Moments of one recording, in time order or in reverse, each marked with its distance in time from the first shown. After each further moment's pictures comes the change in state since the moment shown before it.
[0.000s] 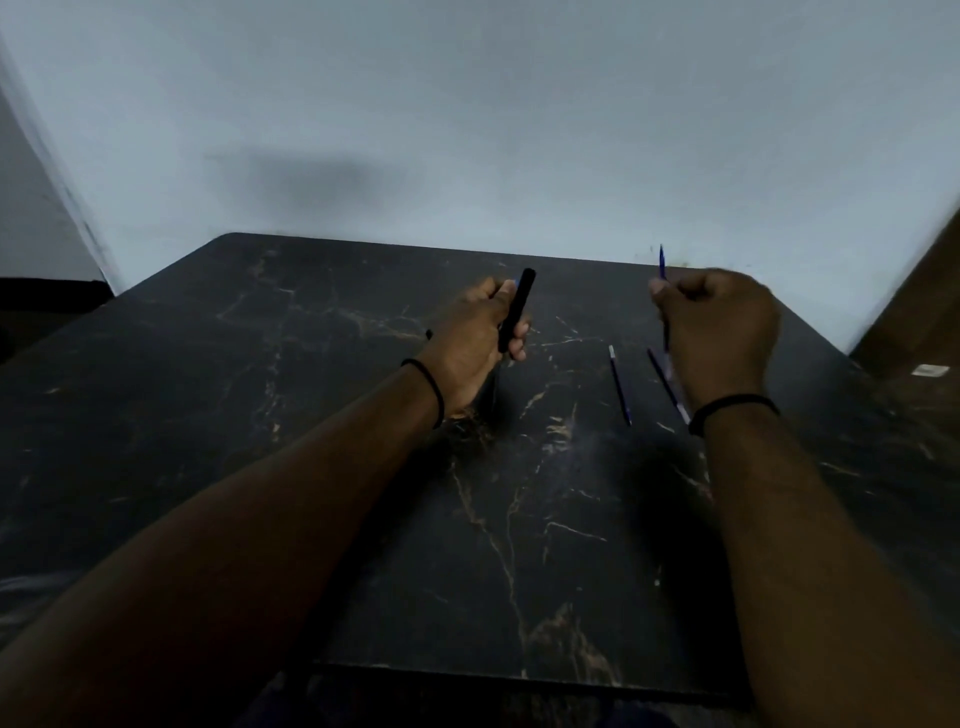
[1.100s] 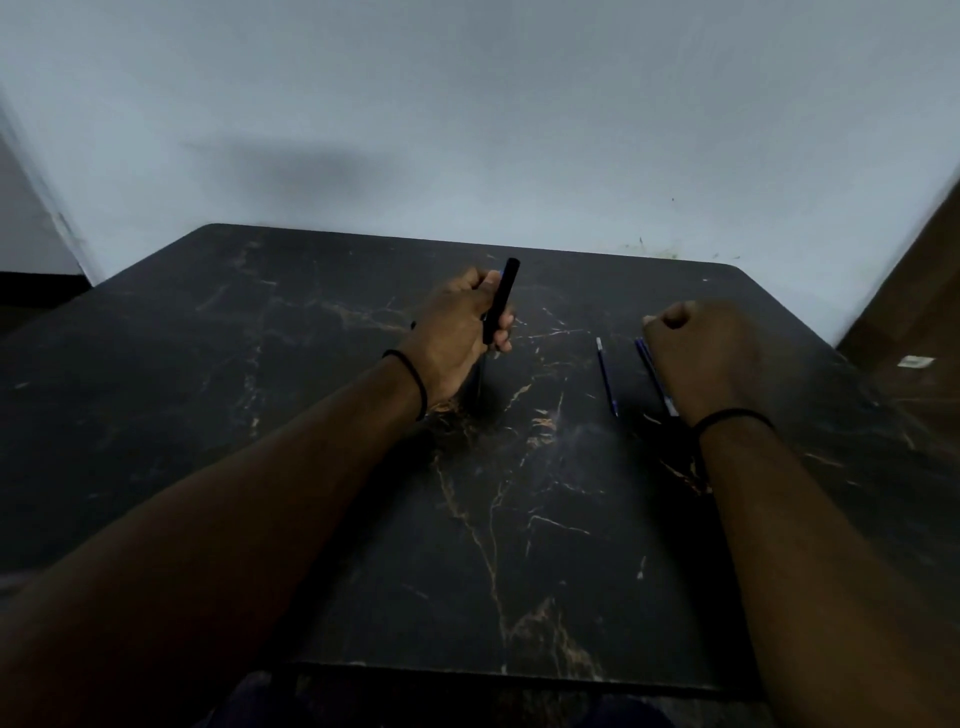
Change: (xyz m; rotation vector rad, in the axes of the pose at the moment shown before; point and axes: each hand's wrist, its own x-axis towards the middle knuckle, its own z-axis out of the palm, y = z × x) left_hand 0.003 -0.004 0.000 -0.013 -0.006 0.023; right_hand -0.007 0.024 -0.011 -0.348 -0.165 0.029
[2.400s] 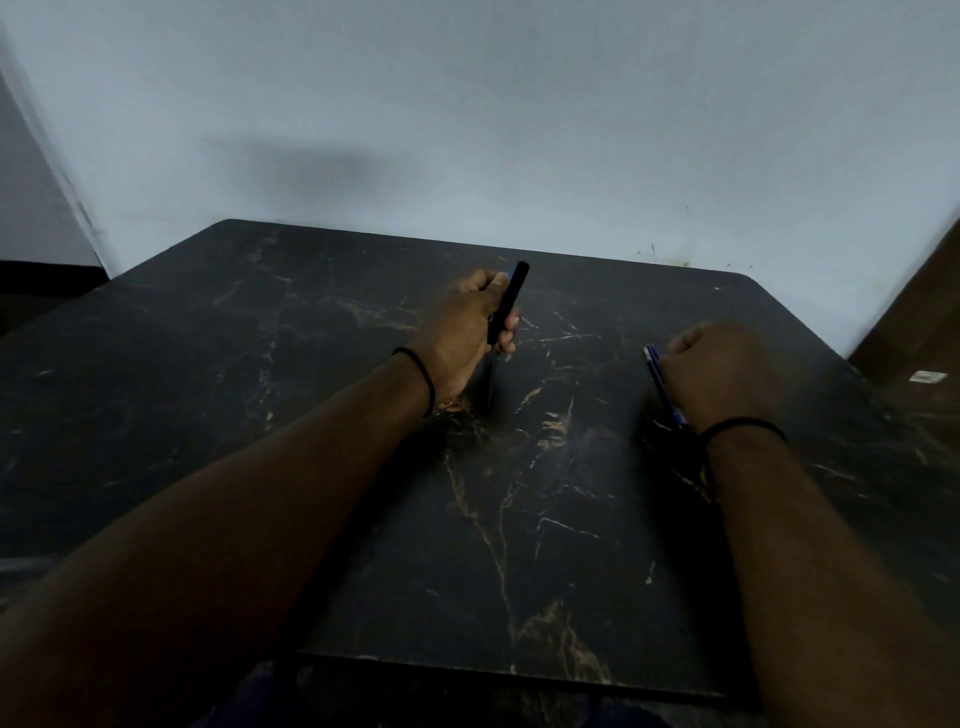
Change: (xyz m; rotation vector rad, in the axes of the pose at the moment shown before) left_hand 0.002 0.000 -0.007 0.061 0.021 0.012; right_hand 0.007 0.009 0.010 -0.216 -0.087 0.022
